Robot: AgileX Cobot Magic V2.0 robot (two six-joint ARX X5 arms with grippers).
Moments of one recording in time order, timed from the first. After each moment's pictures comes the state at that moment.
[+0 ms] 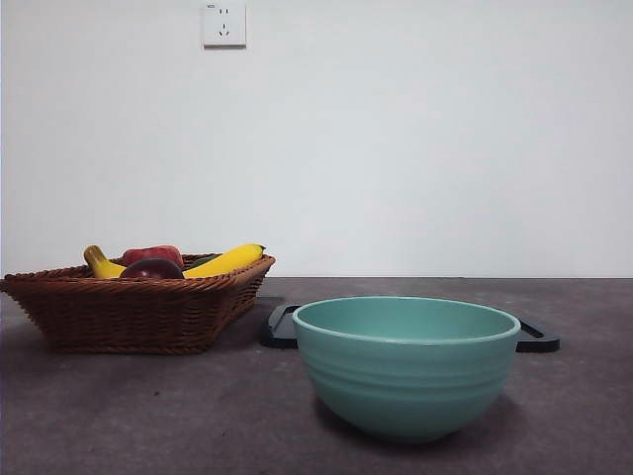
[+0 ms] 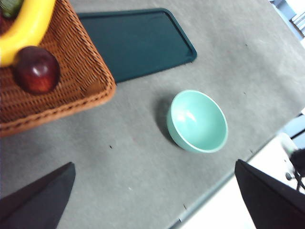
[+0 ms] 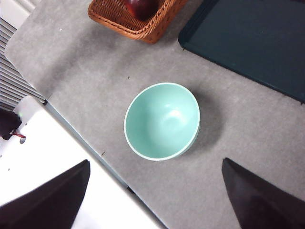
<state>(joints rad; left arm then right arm) -0.12 0.76 0.97 -1.00 0.63 0.05 0.23 0.79 0.99 -1.07 -0.61 -0.05</state>
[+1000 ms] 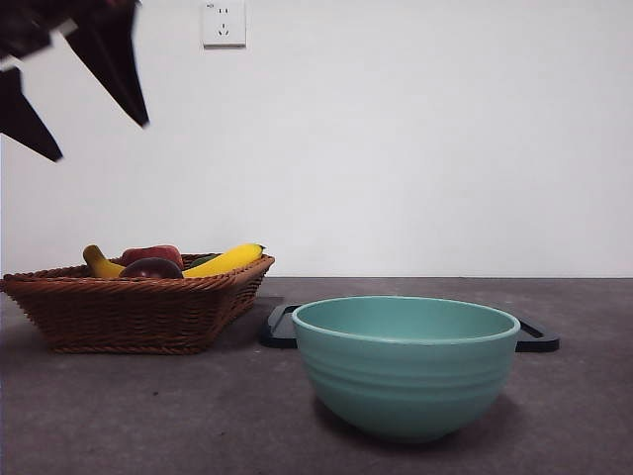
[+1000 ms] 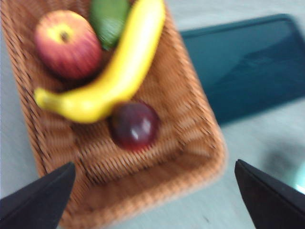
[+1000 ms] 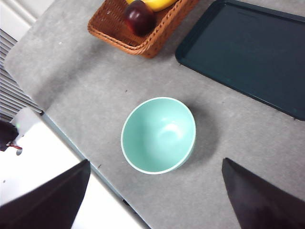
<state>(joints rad) -0.25 1.34 1.19 -0.74 0.20 -0.02 0.23 0.79 0.99 -1.02 -0.60 -0.04</state>
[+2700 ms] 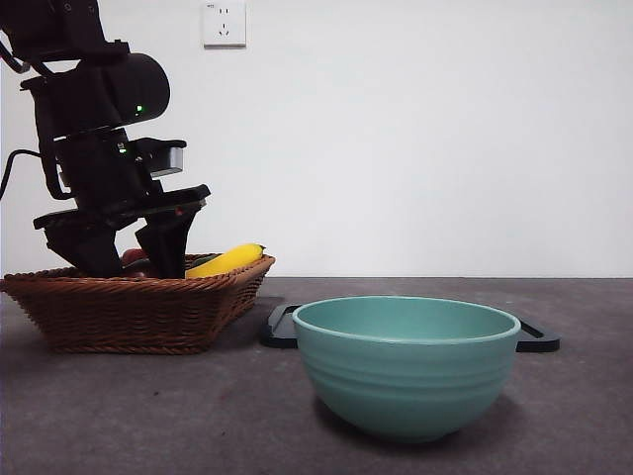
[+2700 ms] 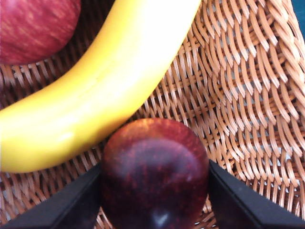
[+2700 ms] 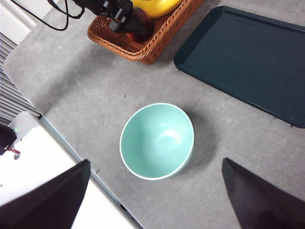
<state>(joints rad) -0.32 1.79 1.26 -0.59 0.10 -0.02 0.23 0.79 0.99 -1.00 -0.60 -0.04</state>
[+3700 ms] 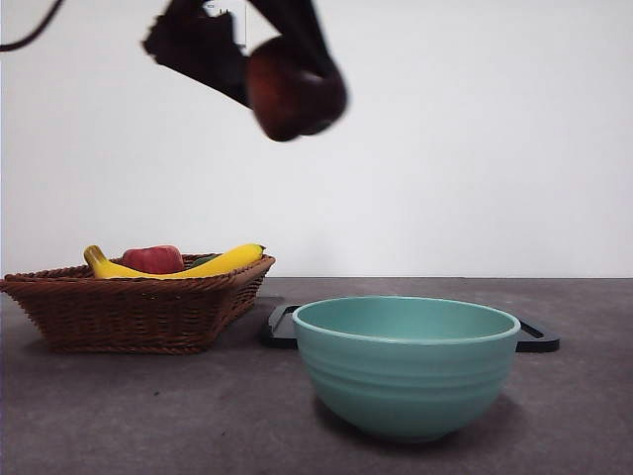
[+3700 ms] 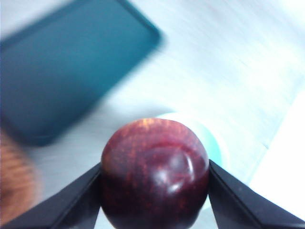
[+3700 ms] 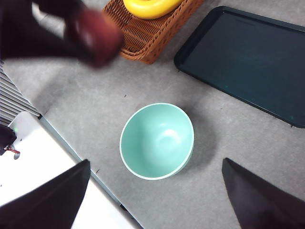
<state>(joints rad) -0.75 1.42 1.30 -0.75 0.27 0.00 0.23 0.79 0.99 -1.00 -0.60 -0.04</state>
